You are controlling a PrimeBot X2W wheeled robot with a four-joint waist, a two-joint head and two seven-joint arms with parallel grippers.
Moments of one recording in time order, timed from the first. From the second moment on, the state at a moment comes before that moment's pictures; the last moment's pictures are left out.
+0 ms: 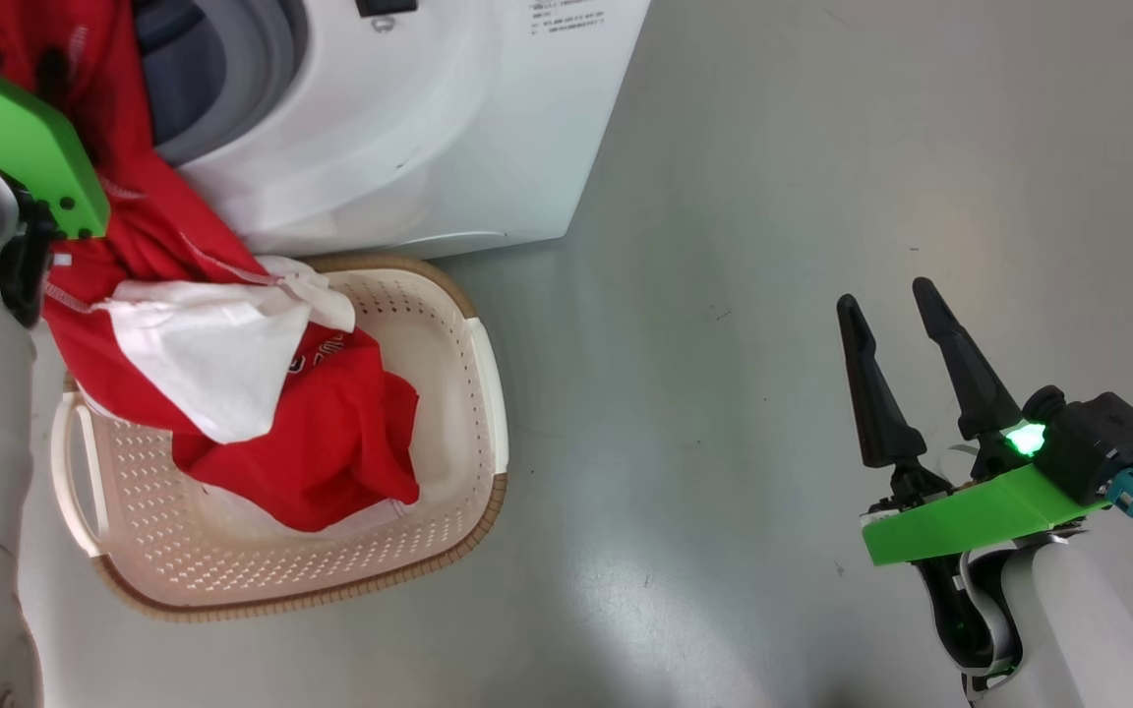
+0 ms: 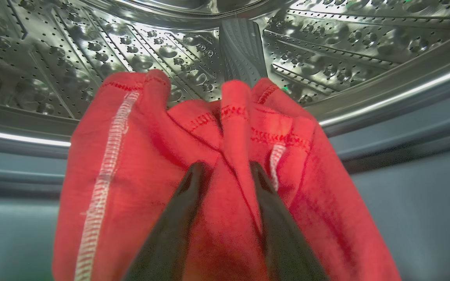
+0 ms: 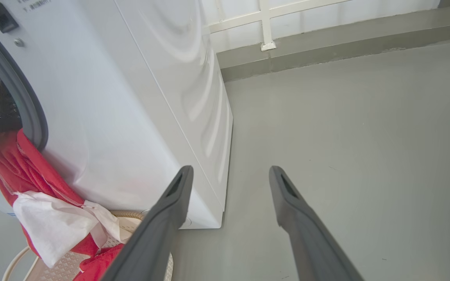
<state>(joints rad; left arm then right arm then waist) -1.29 0.21 0.00 1.30 -0.16 -0.13 0.02 -0.26 -0.07 0.10 0.16 0.40 0.12 -0.26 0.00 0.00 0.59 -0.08</state>
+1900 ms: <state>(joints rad) -0.50 0.04 0.02 0.83 -0.27 -0.12 -0.25 -0.18 -0.07 0.08 0.17 0.41 0.12 -0.26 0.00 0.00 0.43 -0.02</state>
